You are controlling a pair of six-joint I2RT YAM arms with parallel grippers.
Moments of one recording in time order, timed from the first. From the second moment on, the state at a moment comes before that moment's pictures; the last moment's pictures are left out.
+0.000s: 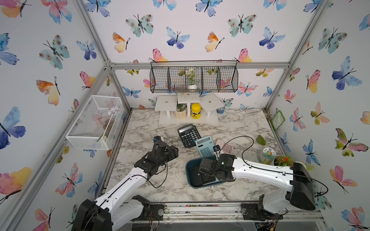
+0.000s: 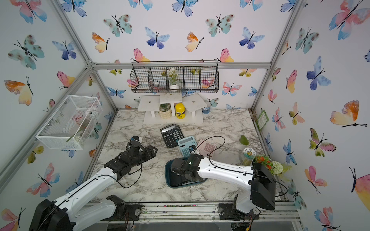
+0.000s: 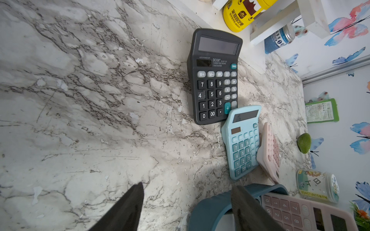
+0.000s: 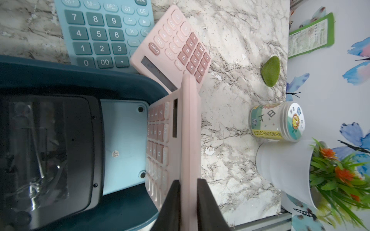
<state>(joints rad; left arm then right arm) -0.49 1.04 0.60 -0.26 0.01 -0.81 1.22 1.54 1.19 -1.33 0.70 0.91</state>
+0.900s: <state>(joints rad) -0.49 1.04 0.61 -0.26 -0.02 -0.81 1.25 1.44 1.14 -1.04 0.51 0.77</state>
